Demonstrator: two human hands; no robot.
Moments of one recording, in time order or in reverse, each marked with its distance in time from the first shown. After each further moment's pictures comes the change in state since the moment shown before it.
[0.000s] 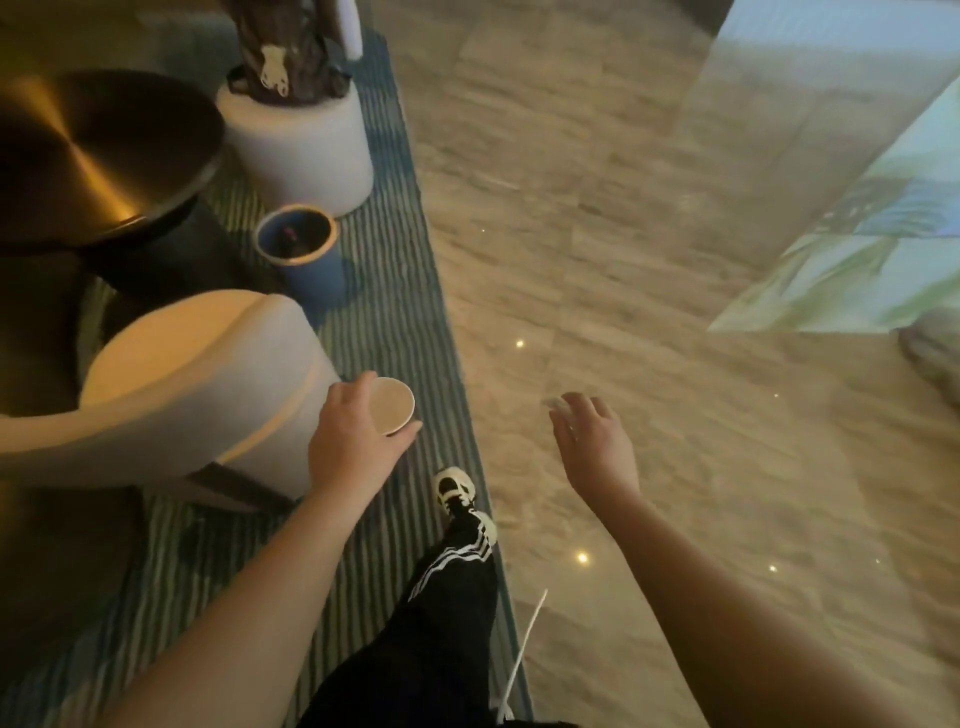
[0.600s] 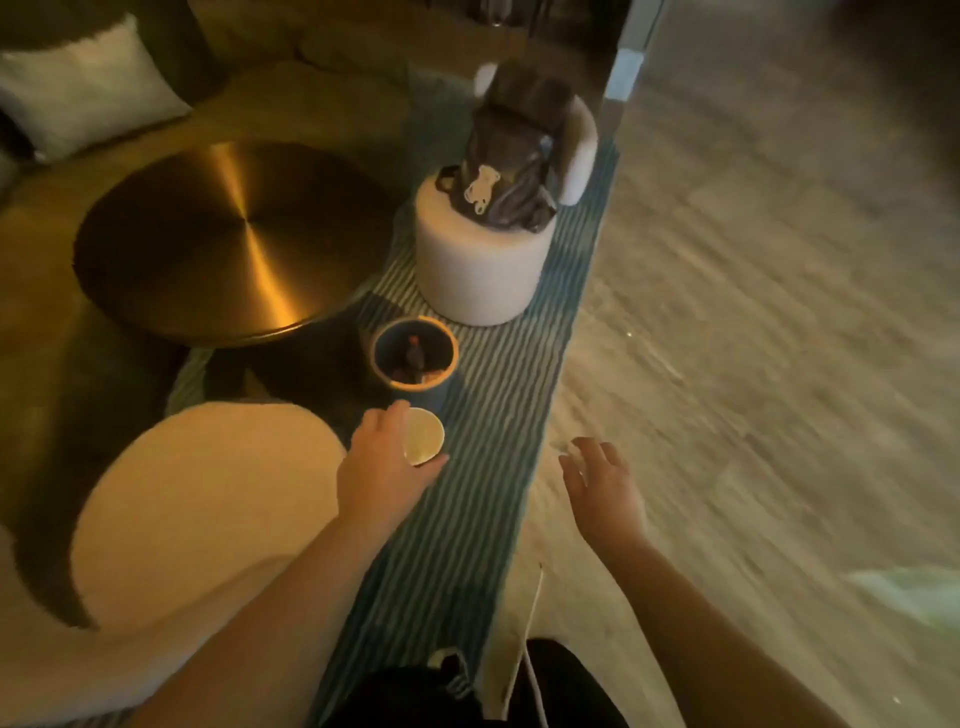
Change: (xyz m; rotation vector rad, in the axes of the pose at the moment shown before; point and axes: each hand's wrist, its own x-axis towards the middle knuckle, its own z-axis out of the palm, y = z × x) left_hand 0.466 -0.041 0.020 -0.027 0.209 -0.412; right_hand 0.559 -0.166 0.100 -0.026 -0.351 -0.386
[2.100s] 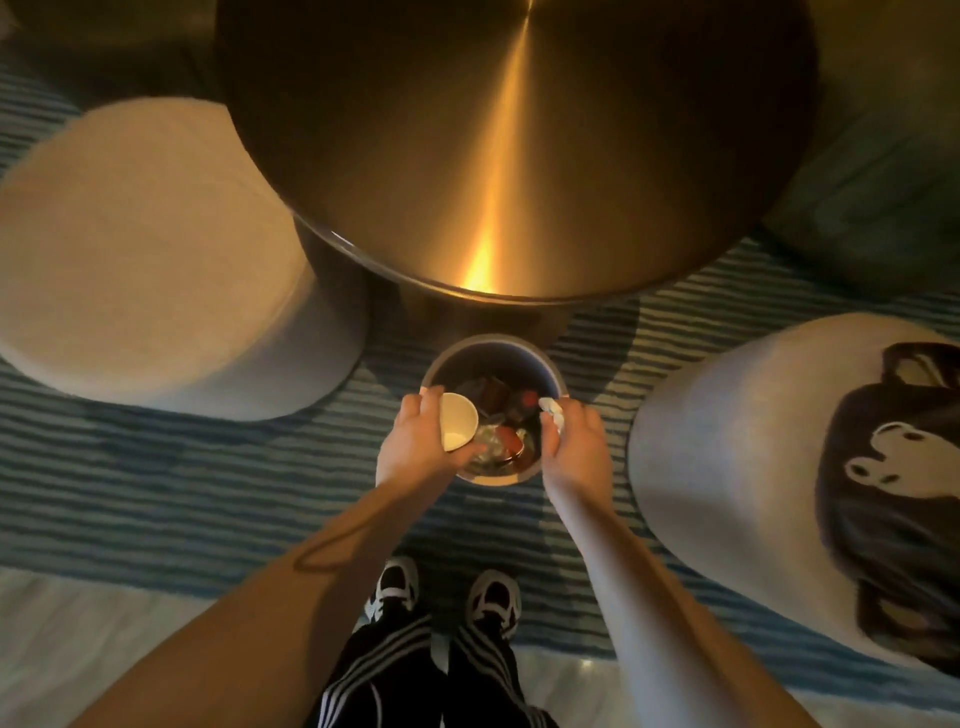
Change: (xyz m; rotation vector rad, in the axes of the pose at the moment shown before) left_hand 0.441 -0.079 0.331 -0.264 0.431 -1.298; right_hand 0.664 -0.032 0.338 -0.222 -0.776 -0.910
